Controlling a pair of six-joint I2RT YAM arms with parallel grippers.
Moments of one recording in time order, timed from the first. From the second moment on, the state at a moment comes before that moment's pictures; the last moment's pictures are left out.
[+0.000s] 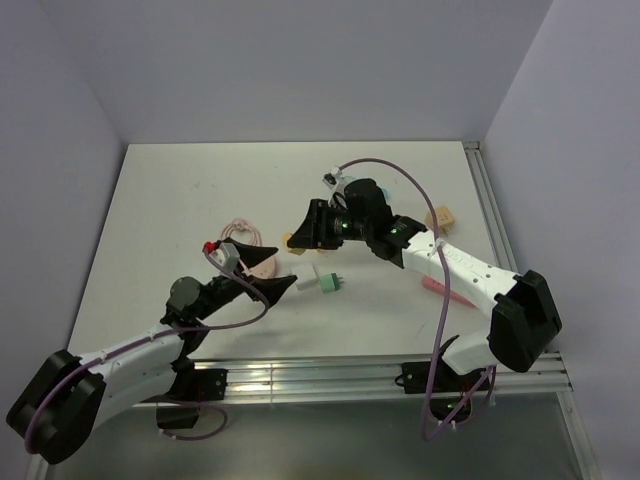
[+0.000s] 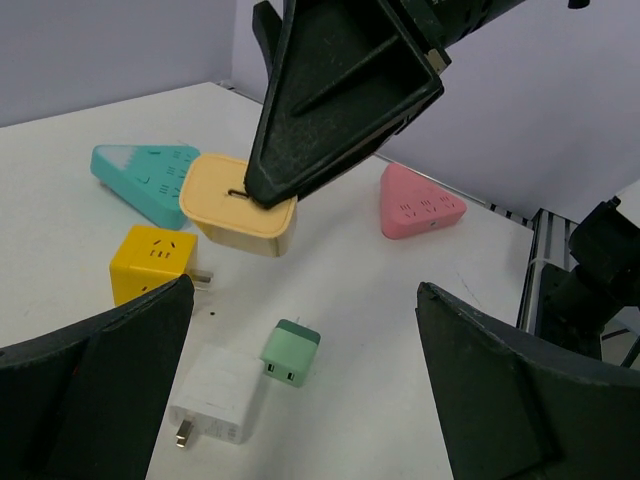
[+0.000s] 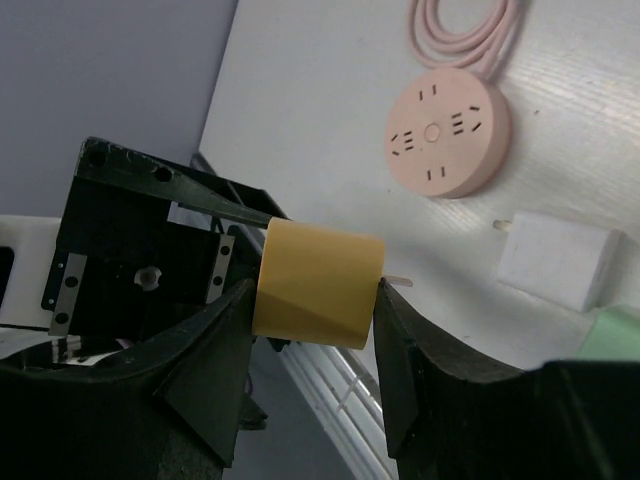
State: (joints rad) left arm -0.61 0.94 0.14 1.04 0.40 -0.32; right arm 0.68 1.40 1.06 -0.15 -0.41 0.73
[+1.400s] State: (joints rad) left arm -0.67 0.96 0.15 1.05 0.35 -0.21; right arm 0.72 1.40 0.89 0.12 -0.71 0.95
